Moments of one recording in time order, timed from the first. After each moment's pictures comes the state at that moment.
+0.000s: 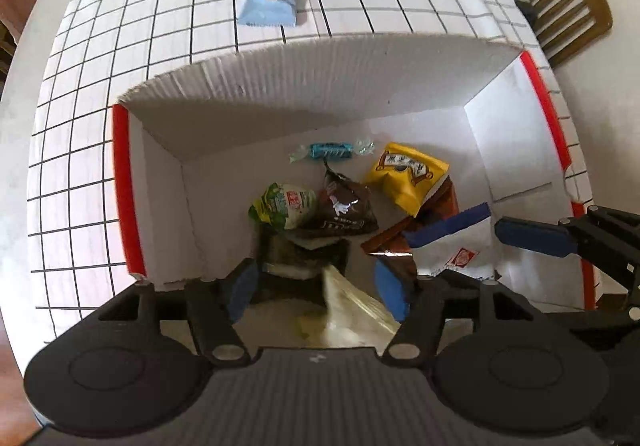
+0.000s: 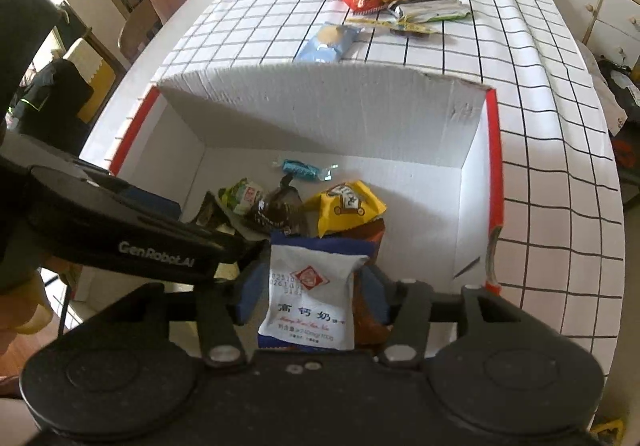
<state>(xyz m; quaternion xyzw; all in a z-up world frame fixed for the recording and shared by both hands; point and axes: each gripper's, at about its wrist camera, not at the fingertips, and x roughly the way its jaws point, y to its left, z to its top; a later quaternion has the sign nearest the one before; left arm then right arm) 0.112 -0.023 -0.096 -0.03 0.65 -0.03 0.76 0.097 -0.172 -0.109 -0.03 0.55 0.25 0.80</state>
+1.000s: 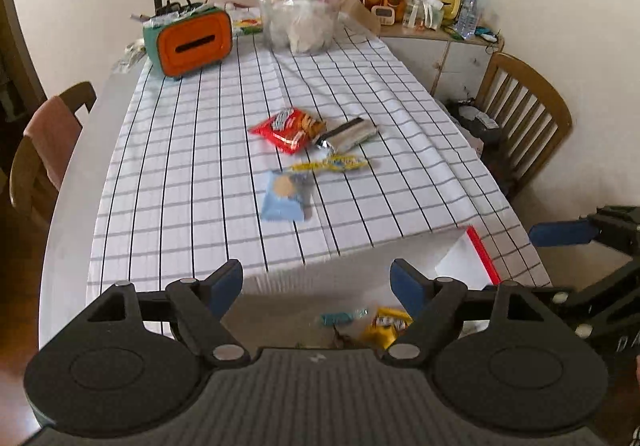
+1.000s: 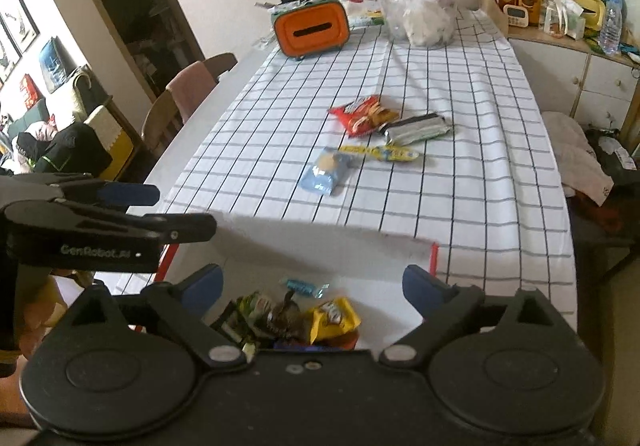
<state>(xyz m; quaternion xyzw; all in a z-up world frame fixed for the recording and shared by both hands) 0.119 -0.008 0.010 -0.01 0.45 -0.05 0.89 0.126 -0.199 -0.019 0.00 0.45 0.27 0.85</state>
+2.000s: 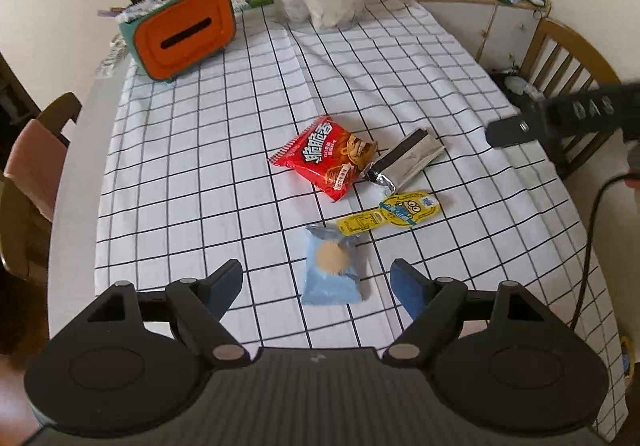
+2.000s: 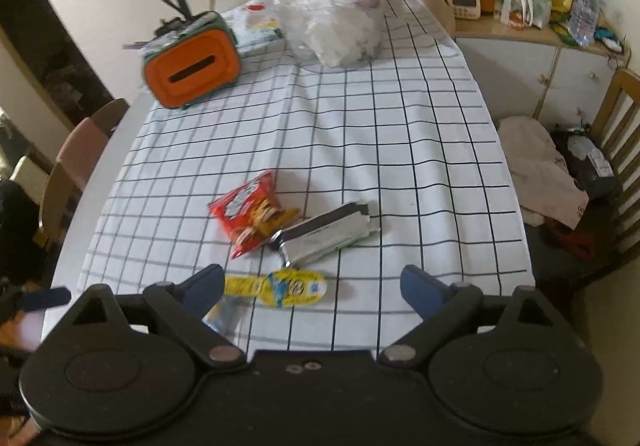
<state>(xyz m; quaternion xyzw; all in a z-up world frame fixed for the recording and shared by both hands) 0.295 0.011 -0.032 0.04 0.52 -0.02 0.85 0.367 -0.196 -0.045 0.03 0.49 0.17 0.85</state>
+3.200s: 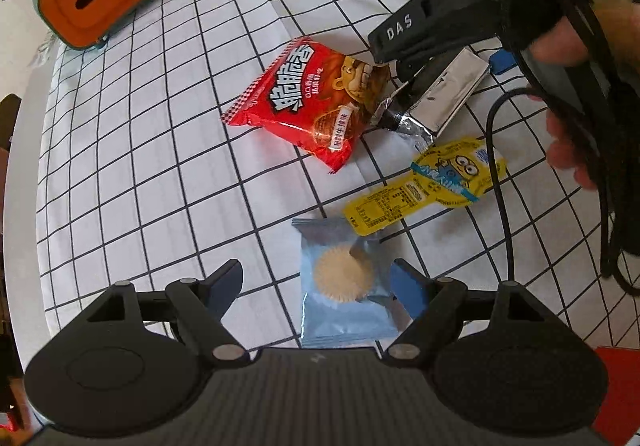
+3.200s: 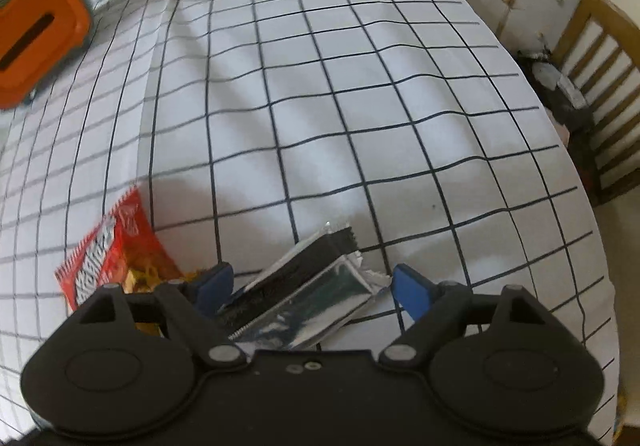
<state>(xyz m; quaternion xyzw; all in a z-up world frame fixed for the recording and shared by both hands) 0.372 -0.004 -0.146 0.11 0.59 -0.05 0.80 0.488 -0.132 -0.188 0.03 0.56 0.01 0.83</state>
